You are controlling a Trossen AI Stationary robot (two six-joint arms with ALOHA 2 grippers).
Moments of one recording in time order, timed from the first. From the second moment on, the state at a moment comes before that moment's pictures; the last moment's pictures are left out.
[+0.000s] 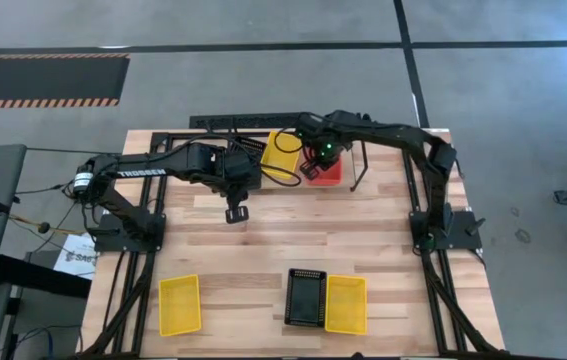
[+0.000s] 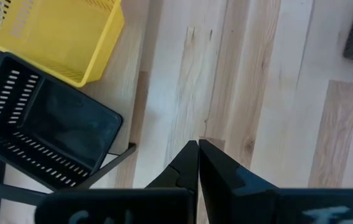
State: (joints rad) left arm 0.09 1.56 1.56 -1.22 -0.11 -0.05; right arm -0.49 1.94 1.65 -1.15 0.03 0.37
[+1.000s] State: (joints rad) left arm 0.09 1.56 1.56 -1.21 -0.11 -0.05; right arm -0.60 1.93 1.65 -1.21 0.08 0.31
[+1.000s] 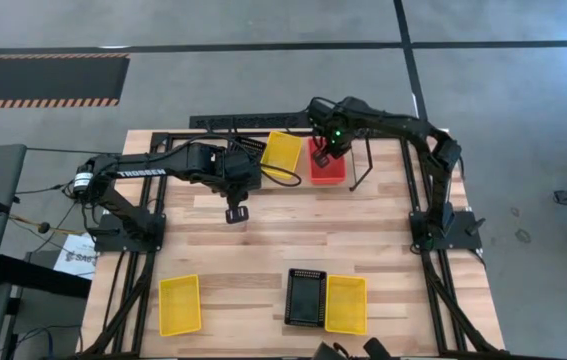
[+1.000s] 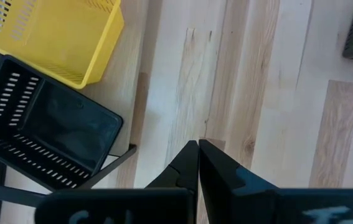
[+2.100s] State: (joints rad) left arm 0.09 1.56 1.56 -1.21 -0.11 -0.04; right arm -0.65 1.94 1.65 -1.18 0.14 0.29
